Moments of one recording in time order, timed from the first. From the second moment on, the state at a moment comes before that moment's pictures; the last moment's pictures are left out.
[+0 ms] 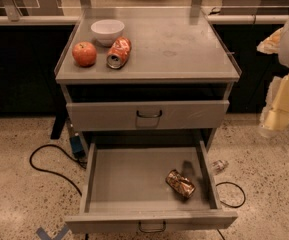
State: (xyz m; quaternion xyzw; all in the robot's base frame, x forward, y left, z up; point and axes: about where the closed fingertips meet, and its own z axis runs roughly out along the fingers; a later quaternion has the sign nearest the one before) arm 0.438 -0.217 0.976 -0.60 0.78 -0.03 0.16
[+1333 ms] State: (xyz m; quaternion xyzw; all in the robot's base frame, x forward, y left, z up) arm 0.400 -0.181 0.864 -0.63 0.75 0.02 0.20
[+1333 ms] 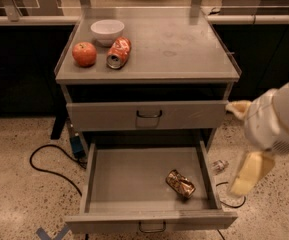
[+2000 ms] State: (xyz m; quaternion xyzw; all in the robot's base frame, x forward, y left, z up) arm 0.369 -0.159 0.745 -0.64 0.75 0.05 0.16
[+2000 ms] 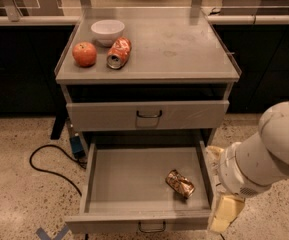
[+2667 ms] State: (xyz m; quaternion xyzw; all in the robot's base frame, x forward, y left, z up) arm 0.390 -0.147 0.686 -0.64 0.75 0.07 0.13
